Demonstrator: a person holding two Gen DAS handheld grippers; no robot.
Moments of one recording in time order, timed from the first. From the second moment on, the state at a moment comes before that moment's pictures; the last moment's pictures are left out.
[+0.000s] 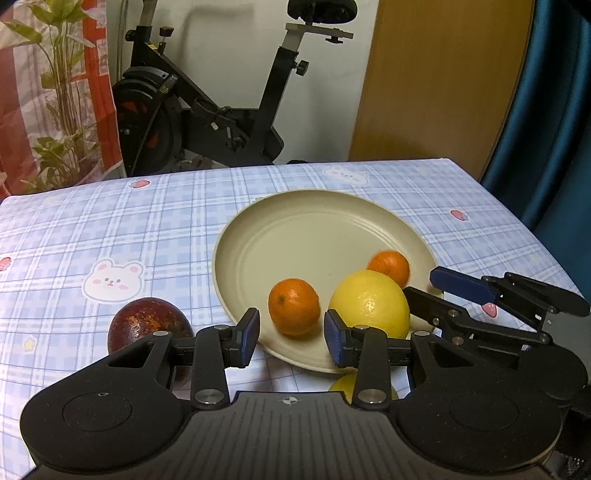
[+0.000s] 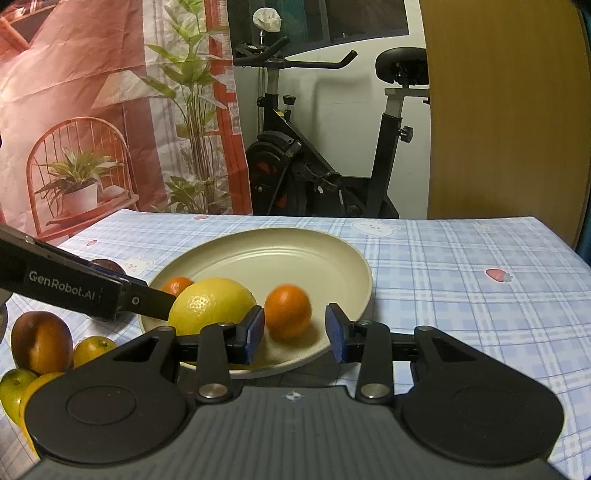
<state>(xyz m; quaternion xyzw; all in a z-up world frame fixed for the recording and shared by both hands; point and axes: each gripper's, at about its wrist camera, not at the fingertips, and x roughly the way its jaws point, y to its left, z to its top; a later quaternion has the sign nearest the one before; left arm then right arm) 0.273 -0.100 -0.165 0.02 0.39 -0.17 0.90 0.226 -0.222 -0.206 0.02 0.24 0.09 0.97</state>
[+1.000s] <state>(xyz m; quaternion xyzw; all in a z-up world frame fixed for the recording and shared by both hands) 0.183 -0.054 -0.140 -0.02 0.36 -0.15 0.92 0.147 -0.199 -0.201 0.04 0.21 0.08 0.97</state>
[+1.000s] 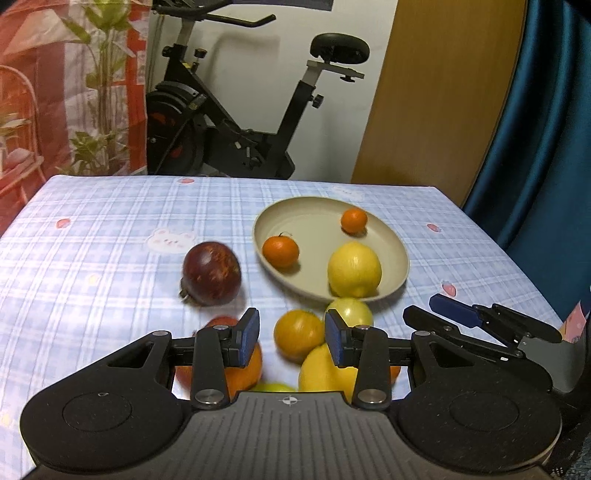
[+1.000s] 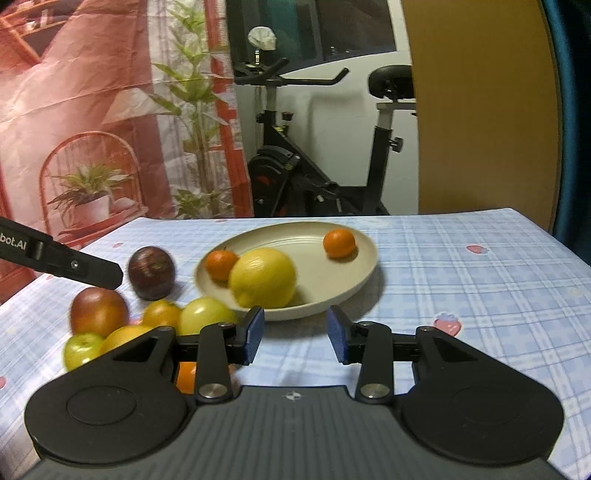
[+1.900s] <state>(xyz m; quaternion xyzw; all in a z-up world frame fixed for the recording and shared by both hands) 0.153 -0.051 -0.153 -0.04 0.35 -0.13 0.93 0.124 -0.128 -0.205 -0.01 0.24 0.24 0.94</state>
